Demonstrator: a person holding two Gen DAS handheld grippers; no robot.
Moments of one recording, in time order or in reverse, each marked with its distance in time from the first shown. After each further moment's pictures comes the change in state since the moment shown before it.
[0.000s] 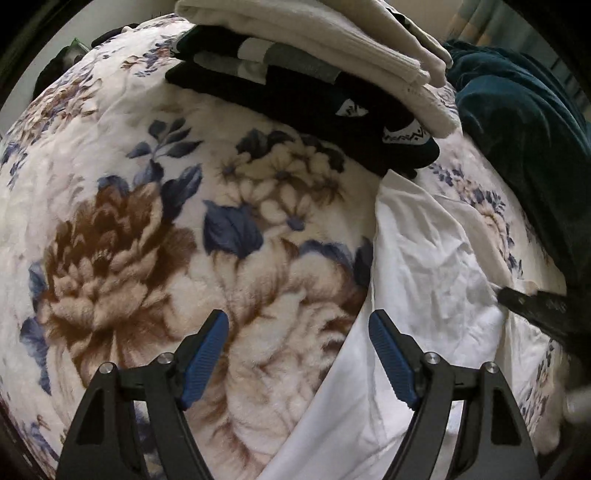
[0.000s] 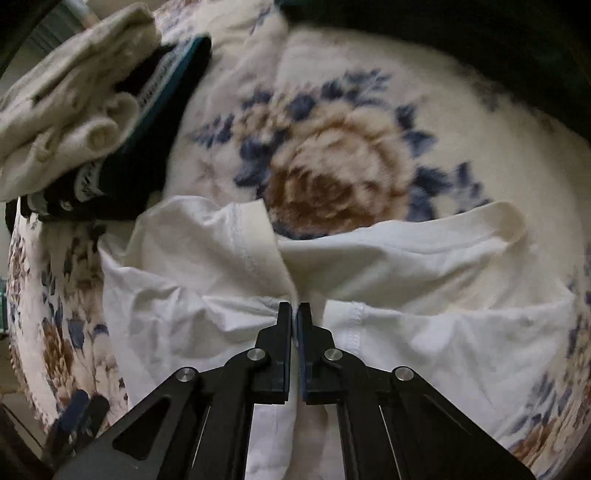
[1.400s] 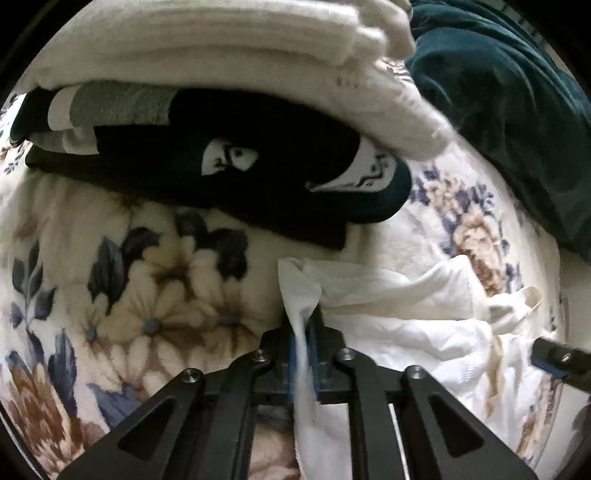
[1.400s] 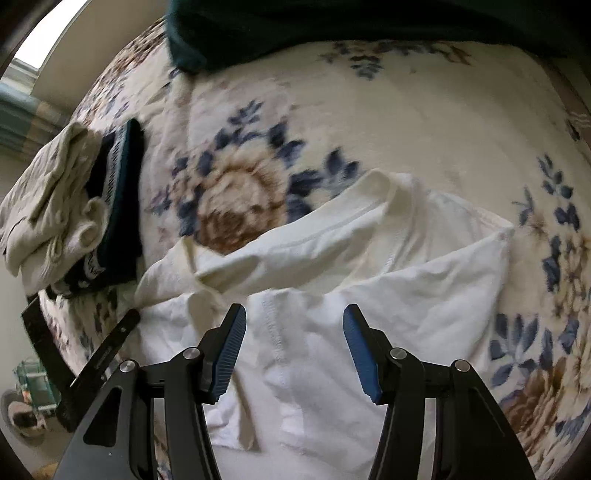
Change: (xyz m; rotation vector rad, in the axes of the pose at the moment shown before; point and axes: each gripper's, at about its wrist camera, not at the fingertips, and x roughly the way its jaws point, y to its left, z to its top) left arm 0.068 -0.053 0.080 0.237 0.075 -0.113; right arm -0.033 -0.087 0.002 0.303 0.036 0.113
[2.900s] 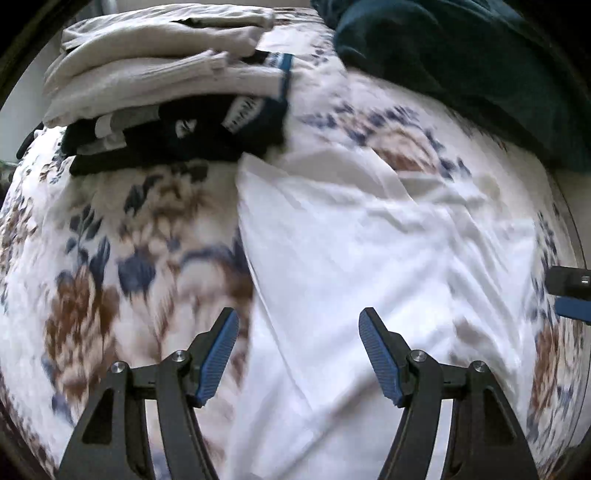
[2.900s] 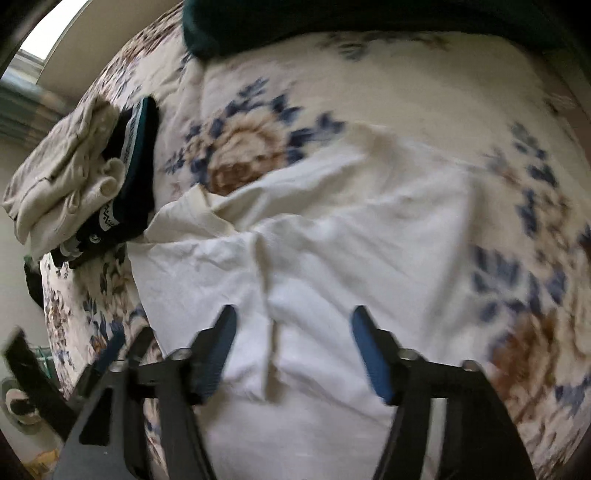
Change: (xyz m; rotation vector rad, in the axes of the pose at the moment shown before) left arm -0.077 -0.086 -0.110 0.205 -0.002 0.149; right arm -0.044 -0.018 -0.058 0.011 0.015 -0.016
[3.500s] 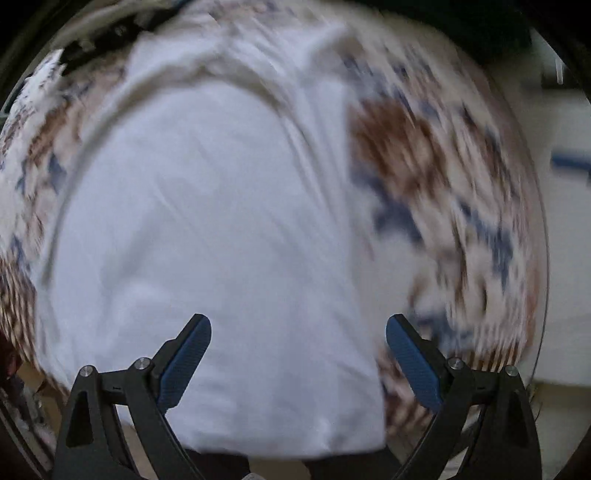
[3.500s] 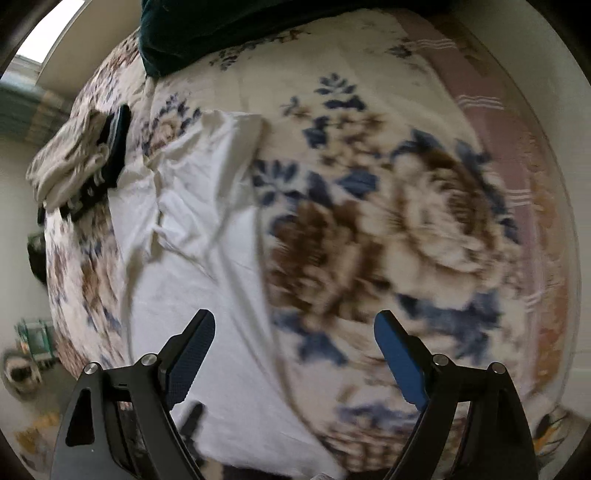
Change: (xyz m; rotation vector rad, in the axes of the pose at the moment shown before) left arm -0.091 -0.236 -0.230 -0.009 0.316 -0.063; right arm -0.160 -0.223 -0.099 -0.039 0.079 -0.027
